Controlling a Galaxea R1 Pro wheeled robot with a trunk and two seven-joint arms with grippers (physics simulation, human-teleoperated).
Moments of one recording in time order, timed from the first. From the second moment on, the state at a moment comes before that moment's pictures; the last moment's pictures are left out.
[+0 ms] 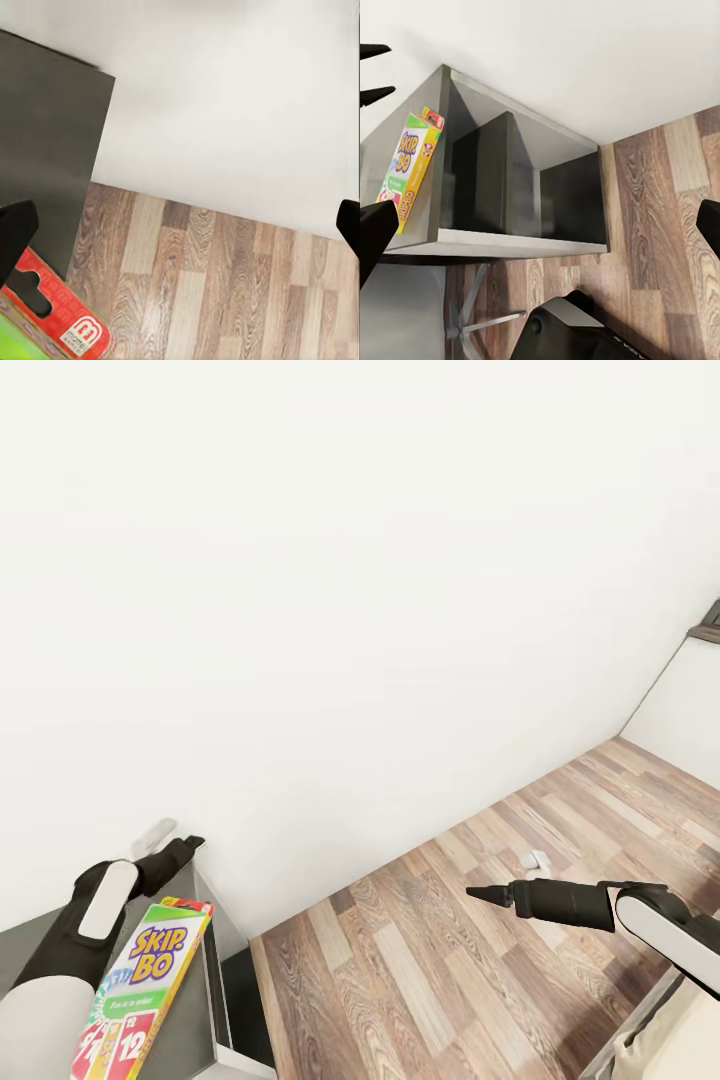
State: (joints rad) left arm -0.63 0.20 0.22 -0.95 0.83 0.60 0.27; right arm -0.61 -0.77 0.76 -1.27 -1.26 0.54 0.49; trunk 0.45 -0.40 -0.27
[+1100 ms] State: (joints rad) left arm -0.44 0.21 0.50 -1.16 0.82 0.69 0.37; right arm -0.61 -0.77 0.76 -1.28 -1.26 0.54 0.49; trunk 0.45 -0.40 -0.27
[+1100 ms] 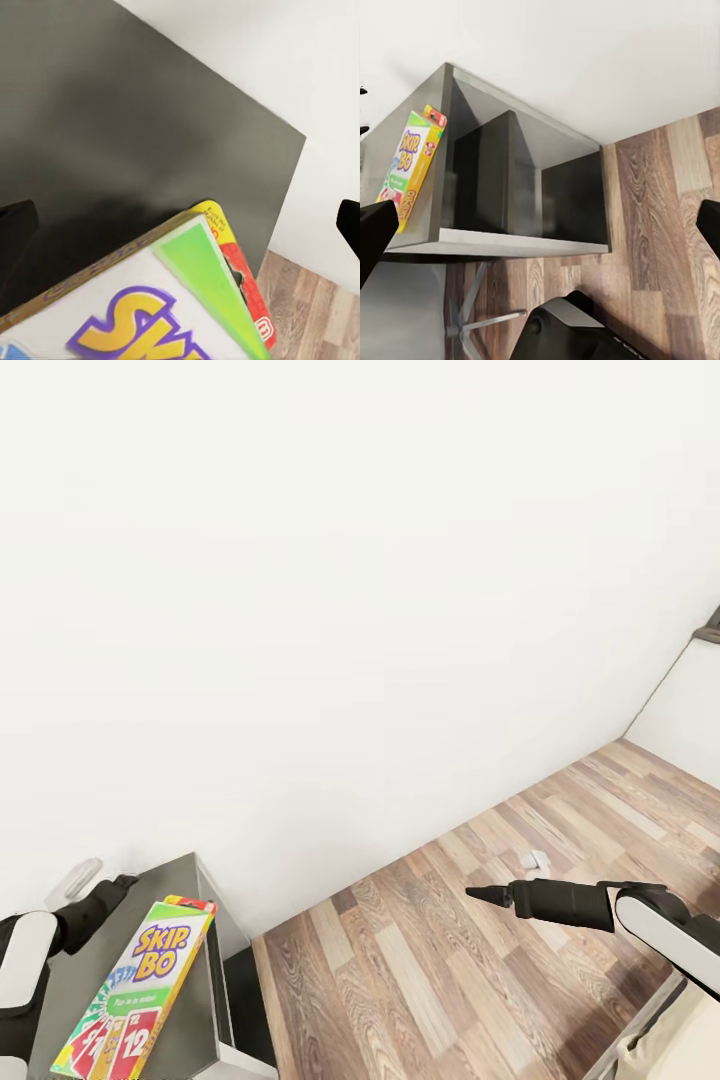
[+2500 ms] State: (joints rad) left arm -0.58 0.21 0.37 -0.84 0.82 0.65 0.35; right arm -0.61 -0.76 0.76 -1.28 -1.26 0.54 0.49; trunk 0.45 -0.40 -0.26
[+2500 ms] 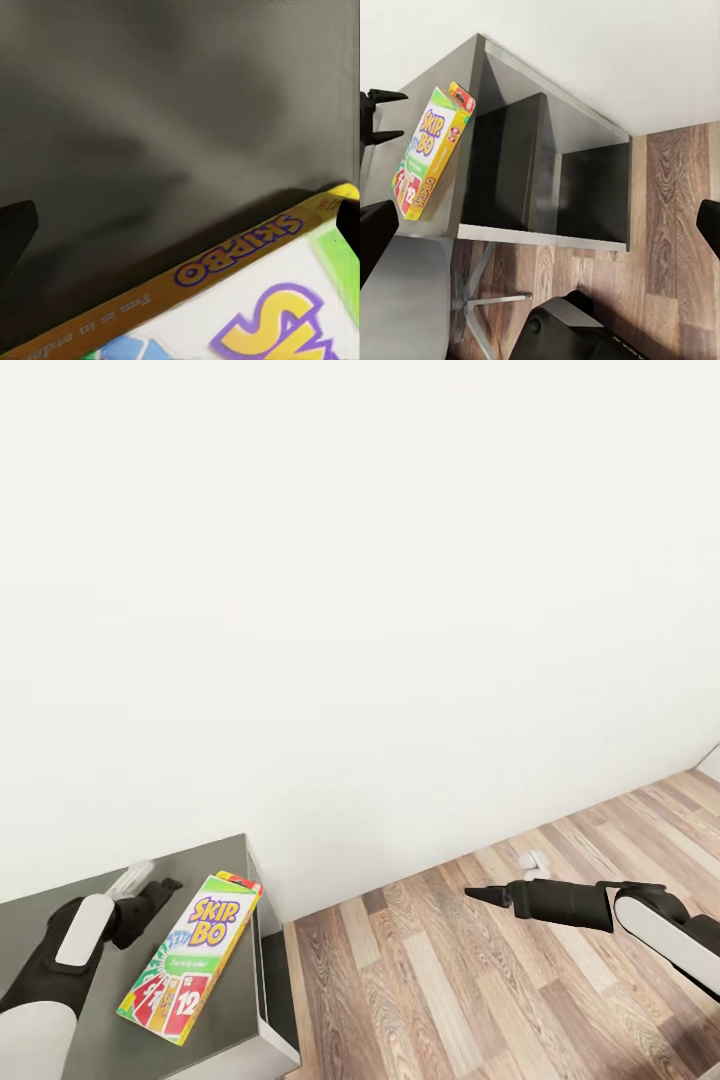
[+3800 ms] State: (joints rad) left arm -0.75 0.19 0.35 -0.67 0.76 0.64 0.35; right arm -0.61 -0.77 0.76 -1.28 -1.26 0.55 0.49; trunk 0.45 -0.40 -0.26
